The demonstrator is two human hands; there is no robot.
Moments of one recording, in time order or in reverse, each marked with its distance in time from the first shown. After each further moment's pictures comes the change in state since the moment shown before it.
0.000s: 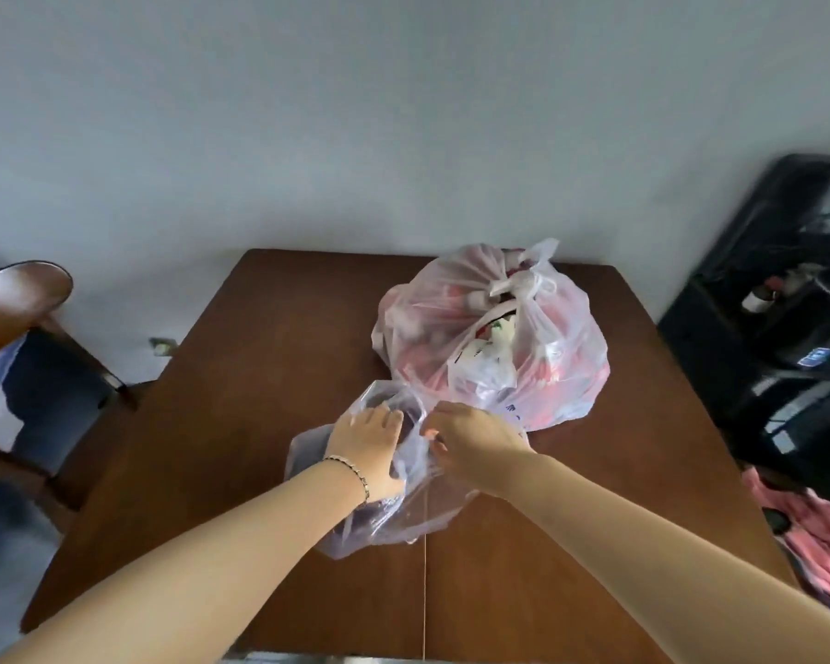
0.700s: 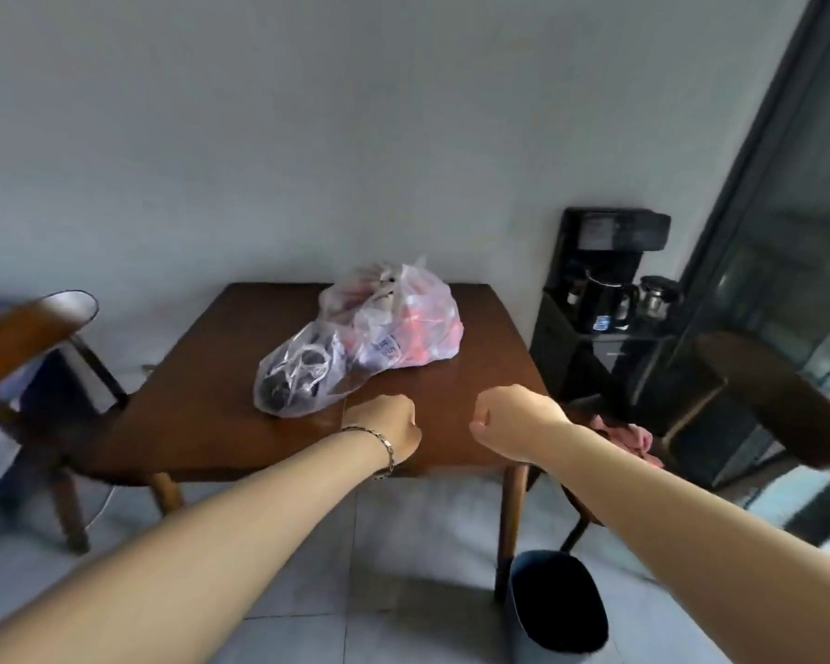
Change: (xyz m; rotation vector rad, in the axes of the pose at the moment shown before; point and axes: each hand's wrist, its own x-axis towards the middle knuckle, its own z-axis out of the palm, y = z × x) left_hand -0.330 0.248 -0.101 -0.374 0.107 -0.017; right_hand -0.440 -0.043 -0.027 -0.085 0.131 0.421
